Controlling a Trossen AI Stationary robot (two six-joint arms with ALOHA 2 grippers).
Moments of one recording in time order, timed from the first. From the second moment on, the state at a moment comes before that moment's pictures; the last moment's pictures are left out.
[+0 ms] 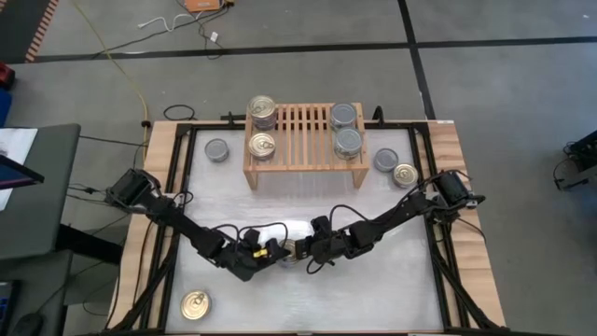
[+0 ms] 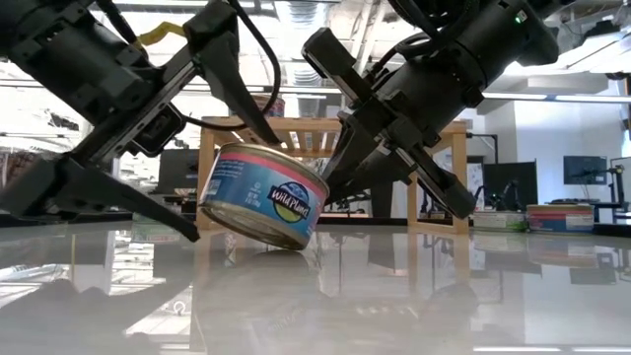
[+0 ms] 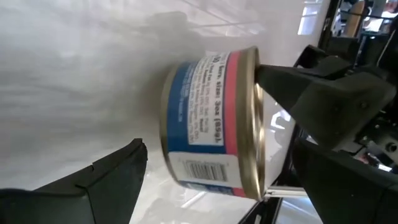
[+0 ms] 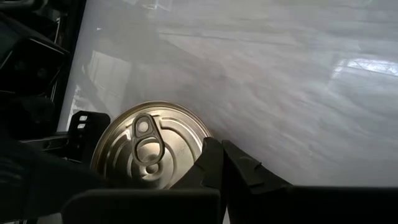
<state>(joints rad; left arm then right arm) -0.56 1.72 0.77 0.29 -0.57 -2.12 0.36 1.93 1.08 0.06 0.42 1.51</state>
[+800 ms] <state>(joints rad) -0.56 1.72 0.77 0.28 -0.58 -2.11 0.36 1.93 1.08 0.06 0.42 1.51</state>
